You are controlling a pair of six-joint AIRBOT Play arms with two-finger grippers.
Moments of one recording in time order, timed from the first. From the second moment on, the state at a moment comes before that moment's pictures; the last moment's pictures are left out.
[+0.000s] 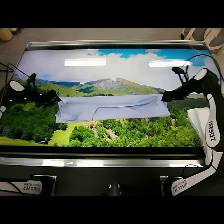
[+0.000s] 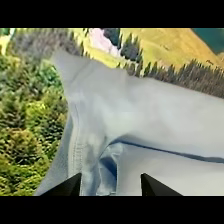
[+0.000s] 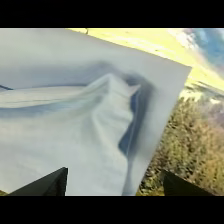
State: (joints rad) left arm 0.16 -1.55 1.30 1.09 -1.06 -1.53; right arm -0.24 -1.80 1.64 -1.17 1.28 0.95
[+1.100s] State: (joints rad) left arm -0.28 -1.54 1.37 1.00 -0.85 -1.56; right arm -0.22 -1.75 1.65 -0.87 1.45 0.96
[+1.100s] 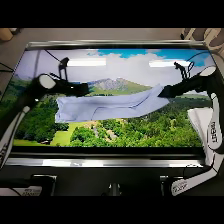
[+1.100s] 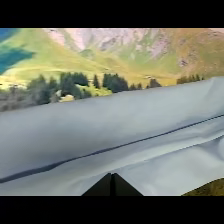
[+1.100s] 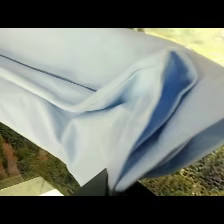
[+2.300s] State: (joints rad) left arm -0.11 -1.35 1.48 0.76 -0.67 -1.44; right arm 0.37 -1.65 1.65 -0.60 1.05 1.01
